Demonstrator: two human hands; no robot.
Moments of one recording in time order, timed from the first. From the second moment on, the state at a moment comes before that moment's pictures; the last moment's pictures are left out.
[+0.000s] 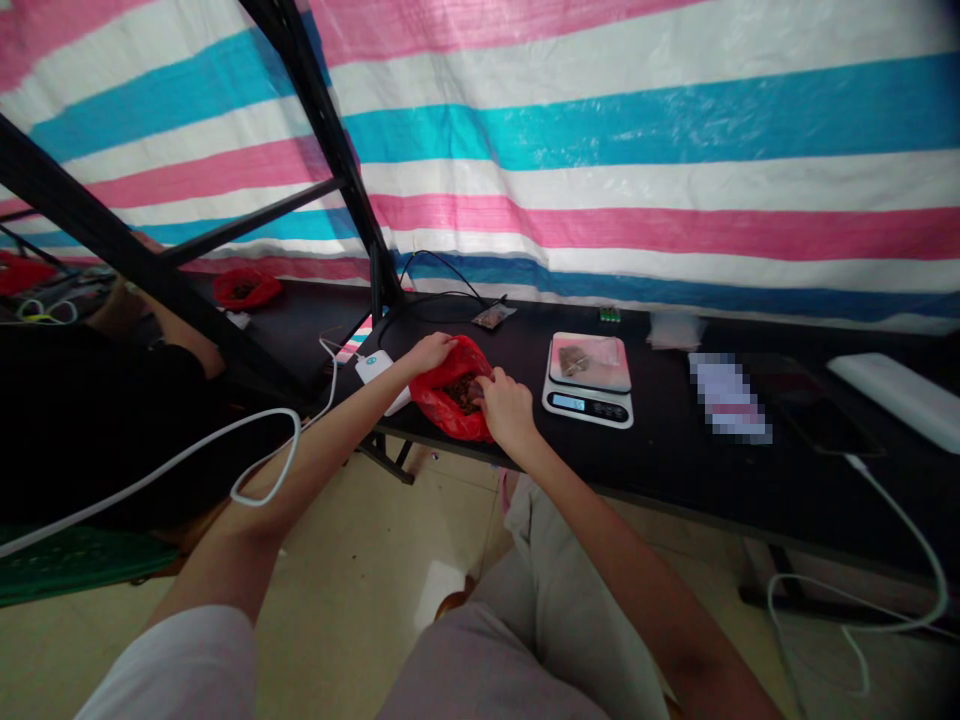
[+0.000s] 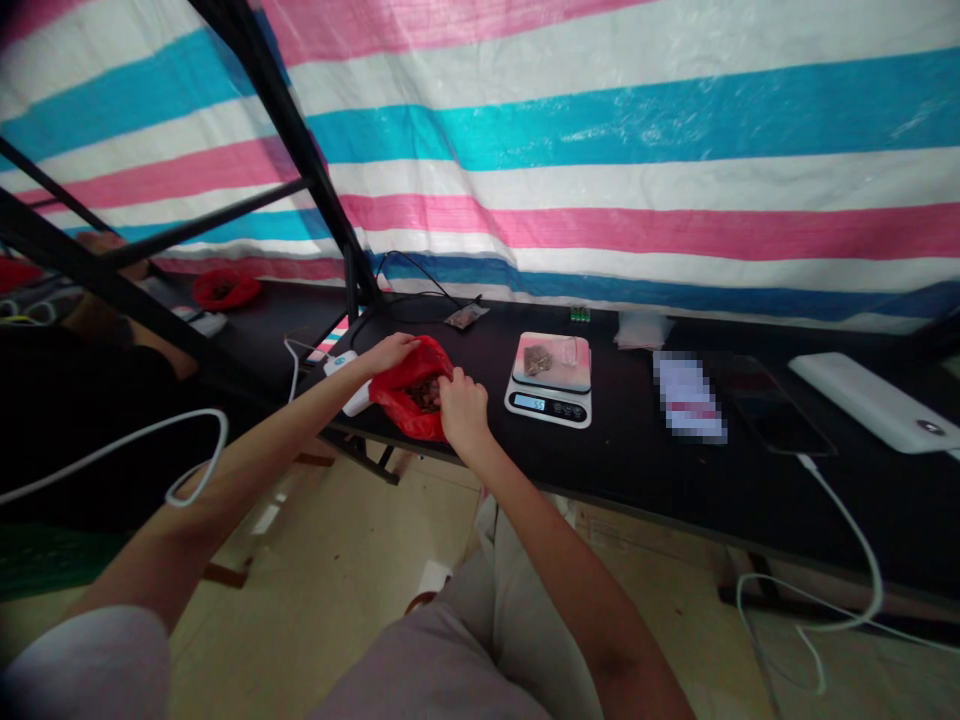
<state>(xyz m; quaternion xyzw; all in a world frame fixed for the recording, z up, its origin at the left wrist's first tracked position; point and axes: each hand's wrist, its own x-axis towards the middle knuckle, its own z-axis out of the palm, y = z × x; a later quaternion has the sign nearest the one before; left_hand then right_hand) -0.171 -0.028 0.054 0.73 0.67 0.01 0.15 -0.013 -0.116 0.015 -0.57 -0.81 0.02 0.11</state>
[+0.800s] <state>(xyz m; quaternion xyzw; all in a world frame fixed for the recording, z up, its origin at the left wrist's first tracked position) -0.185 -0.044 0.031 0.71 0.69 0.01 0.13 -0.020 -0.114 0.027 -0.52 -0.85 0.04 0.09</state>
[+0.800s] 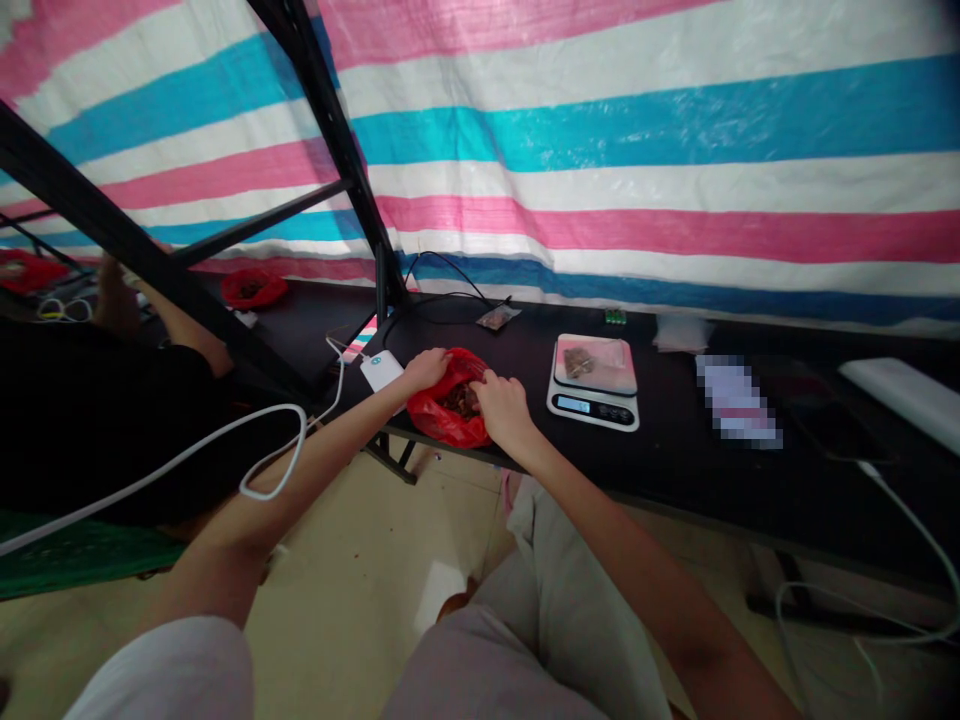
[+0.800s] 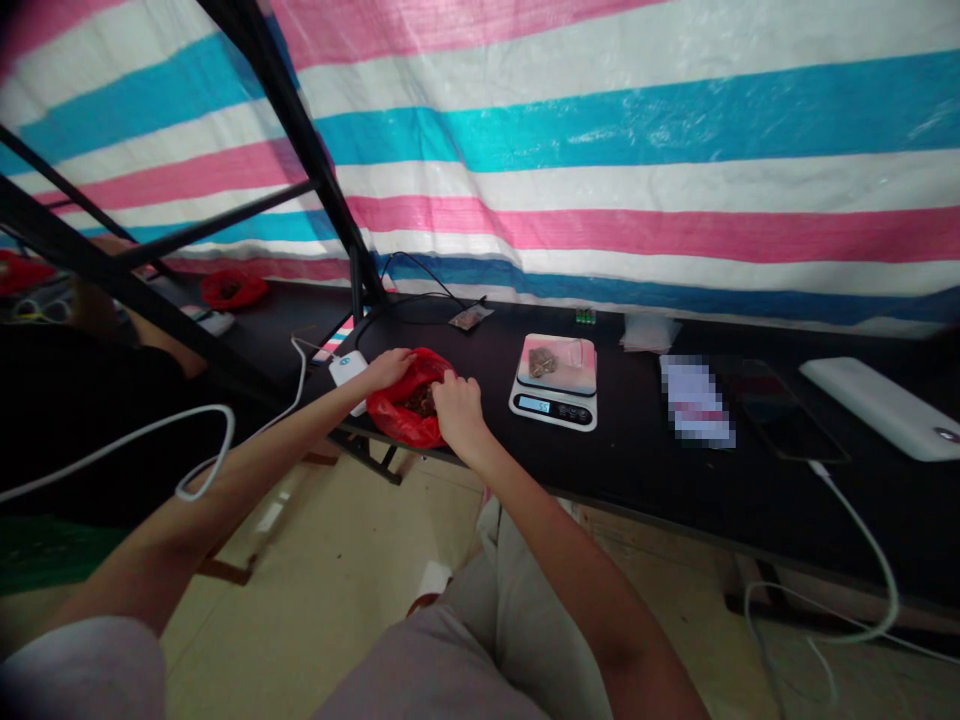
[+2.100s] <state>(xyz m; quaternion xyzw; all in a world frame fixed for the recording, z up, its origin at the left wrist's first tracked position) -0.013 -0.048 0.077 0.92 0.34 0.14 0.16 0.210 -0.103 0.020 -0.62 -0.57 0.09 0.53</state>
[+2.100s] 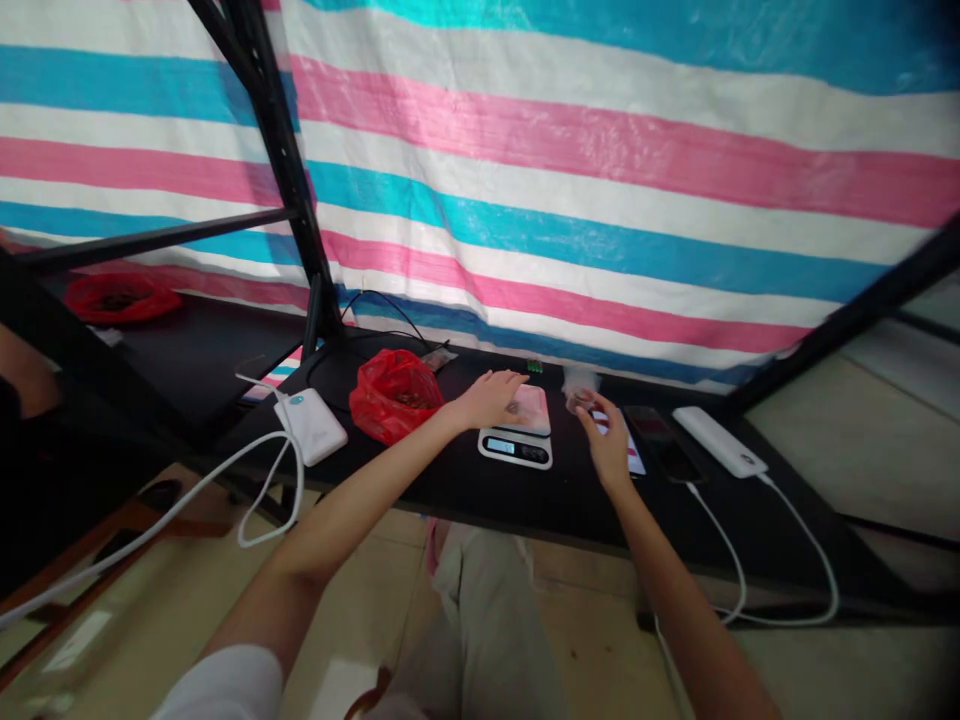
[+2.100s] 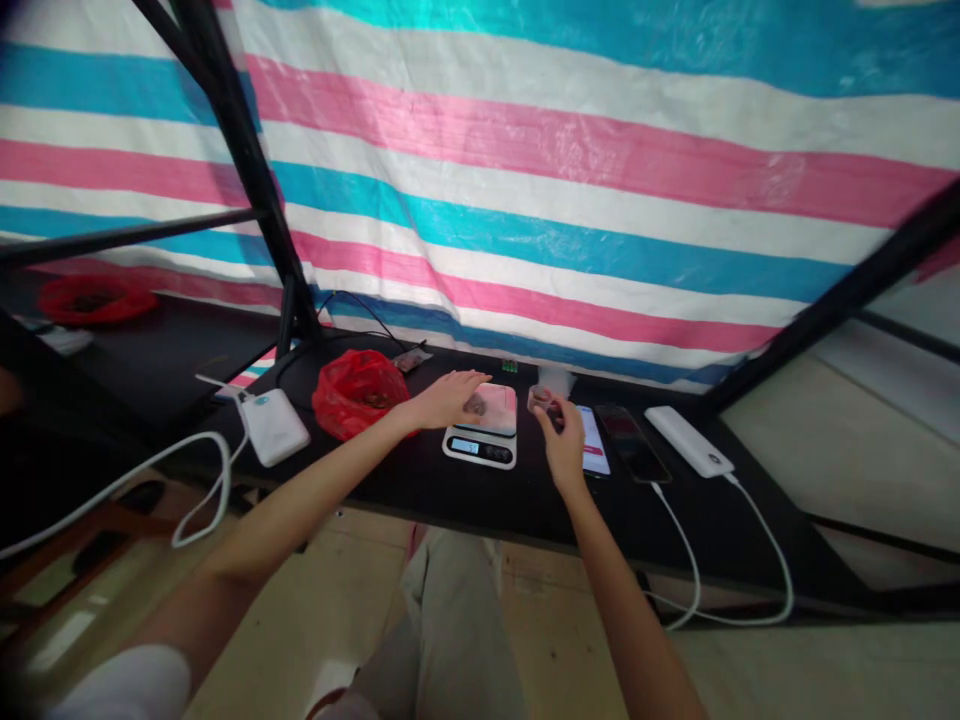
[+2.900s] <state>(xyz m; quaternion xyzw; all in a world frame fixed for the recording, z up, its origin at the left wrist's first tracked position) 0.030 -0.008 0.006 0.88 0.30 0.28 0.23 0.219 -0.083 0.054 -0.68 -0.67 0.04 0.29</state>
